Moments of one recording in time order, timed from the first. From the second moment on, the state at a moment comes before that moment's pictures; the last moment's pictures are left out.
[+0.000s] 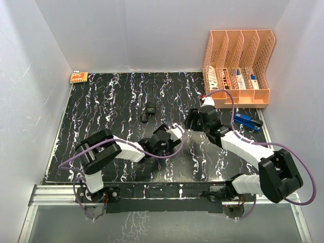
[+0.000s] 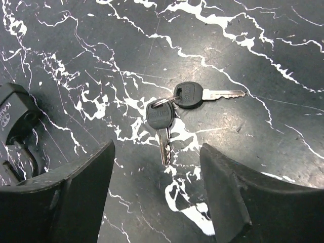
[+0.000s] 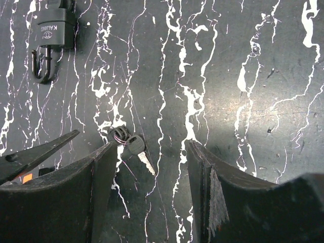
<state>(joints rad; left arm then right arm) -1.02 1.82 0.72 0.60 -0.38 0.27 0.47 1.28 0.69 -0.01 0.10 0.49</state>
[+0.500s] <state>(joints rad) -0.97 1.47 0.67 0.42 -0.48 -0.02 0.52 1.41 0.70 0.02 -0.05 0.44</state>
